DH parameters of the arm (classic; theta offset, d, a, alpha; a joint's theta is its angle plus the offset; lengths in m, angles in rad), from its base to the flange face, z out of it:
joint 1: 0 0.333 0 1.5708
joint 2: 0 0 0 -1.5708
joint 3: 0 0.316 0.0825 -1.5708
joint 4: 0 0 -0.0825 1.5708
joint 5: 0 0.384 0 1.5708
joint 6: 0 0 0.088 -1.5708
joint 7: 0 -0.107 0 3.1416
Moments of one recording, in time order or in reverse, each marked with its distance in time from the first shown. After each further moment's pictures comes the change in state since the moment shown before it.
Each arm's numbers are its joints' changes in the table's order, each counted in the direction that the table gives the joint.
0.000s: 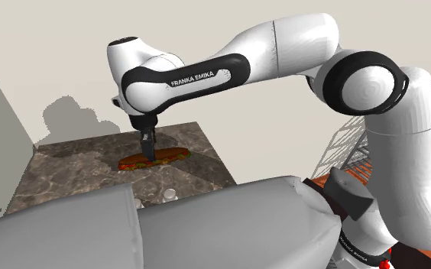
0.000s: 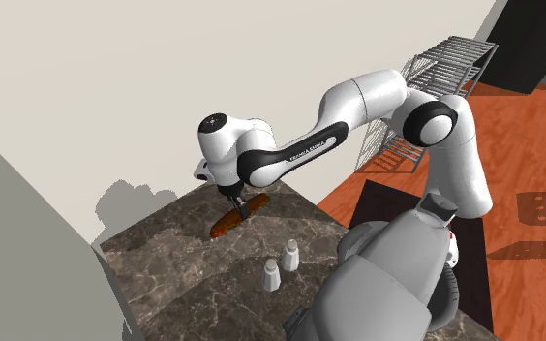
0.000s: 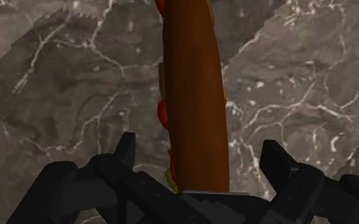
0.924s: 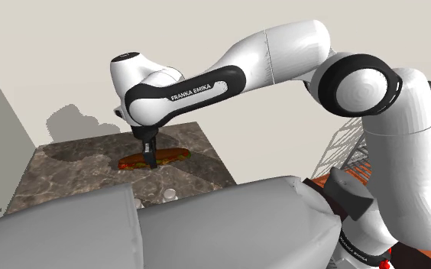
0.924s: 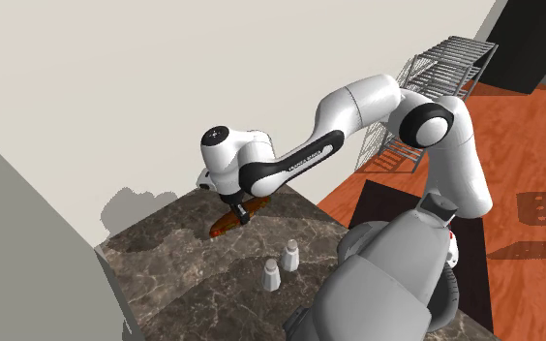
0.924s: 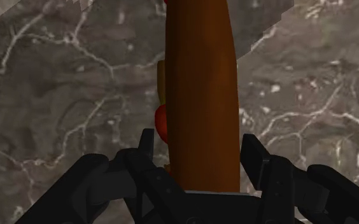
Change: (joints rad) arm 0.000 -0.024 -0.004 0.050 -0.010 0.072 -0.008
